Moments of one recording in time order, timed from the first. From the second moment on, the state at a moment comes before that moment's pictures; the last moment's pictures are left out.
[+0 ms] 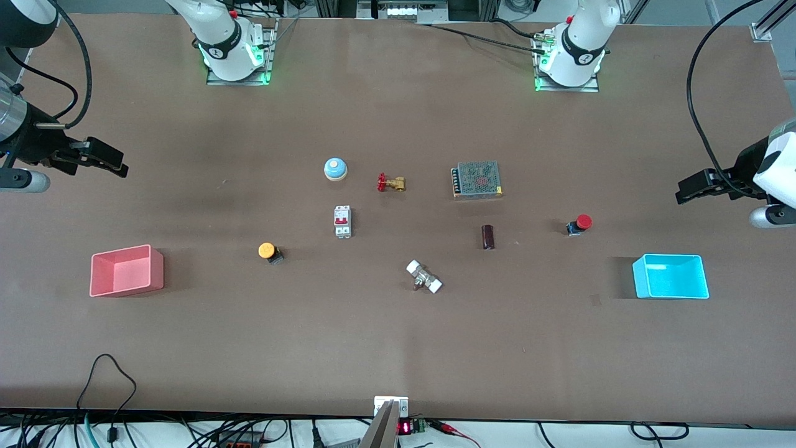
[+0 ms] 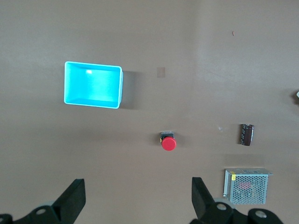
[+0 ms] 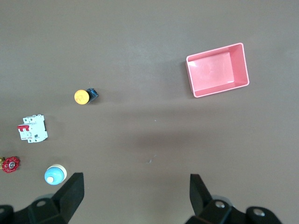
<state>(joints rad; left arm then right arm) 0.07 0.17 -0.04 -1.51 0.00 1.63 -0.07 -0.10 0.07 0.11 -1.60 0.02 1.64 0.07</state>
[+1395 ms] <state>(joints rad) 0.02 0.23 -0.14 -2.05 -0.01 2.11 -0.11 0.00 0.28 0.12 -1.63 0.02 1.81 0.07</state>
